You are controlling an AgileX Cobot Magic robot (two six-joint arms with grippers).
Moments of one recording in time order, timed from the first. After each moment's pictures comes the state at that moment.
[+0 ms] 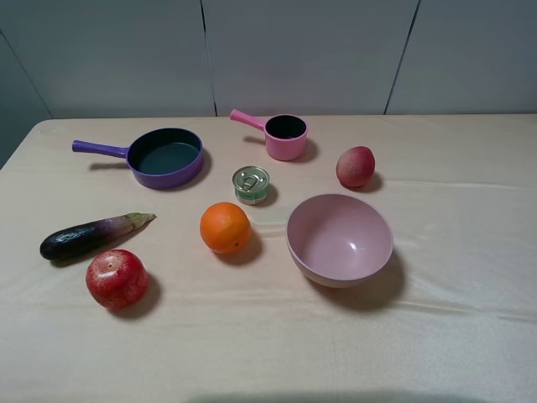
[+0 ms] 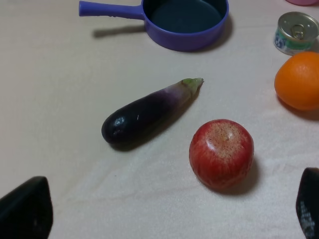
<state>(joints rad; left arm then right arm) -0.01 0.00 -0.50 -0.07 1.05 0.10 0.17 -0.01 -0.50 0.00 1.03 0.01</state>
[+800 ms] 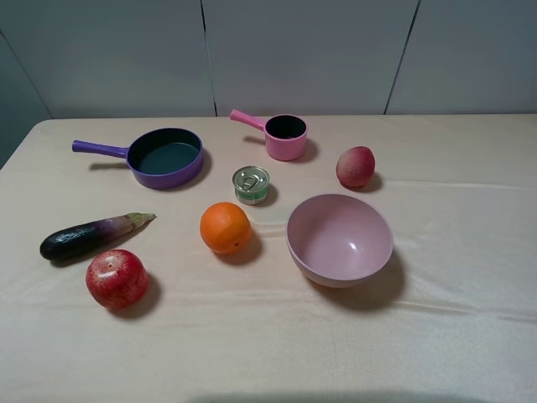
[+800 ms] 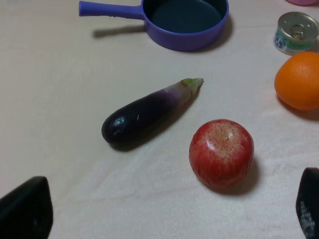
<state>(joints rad) -0.01 0.00 -0.50 -0.07 1.05 0.10 0.17 -0.01 -0.50 0.00 1.03 0.01</state>
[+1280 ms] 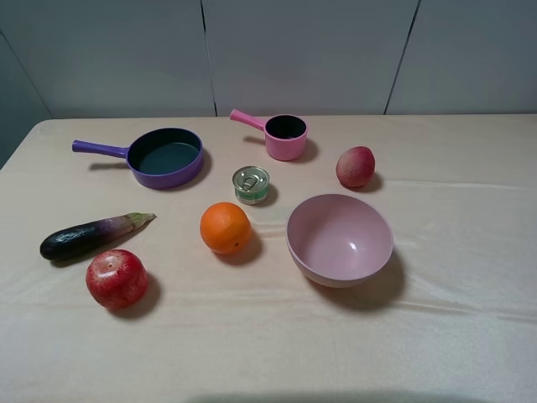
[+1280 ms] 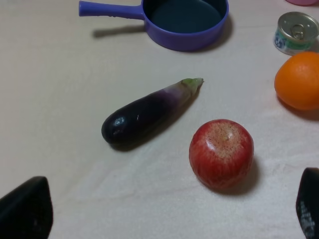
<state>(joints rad) -0.01 0.00 -0.50 -0.08 1.05 0.10 0.17 -0.01 -0.50 0.00 1.03 0.01</state>
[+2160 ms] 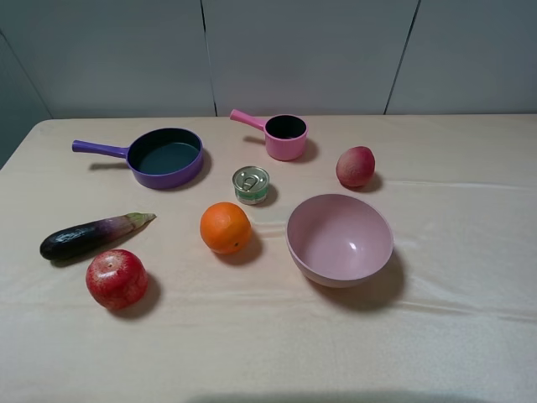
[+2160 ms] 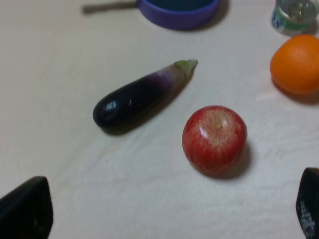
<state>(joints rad) -0.01 0.17 -0.54 -0.09 1.05 0.11 0.17 -0.01 -0.50 0.00 1.03 0.01</state>
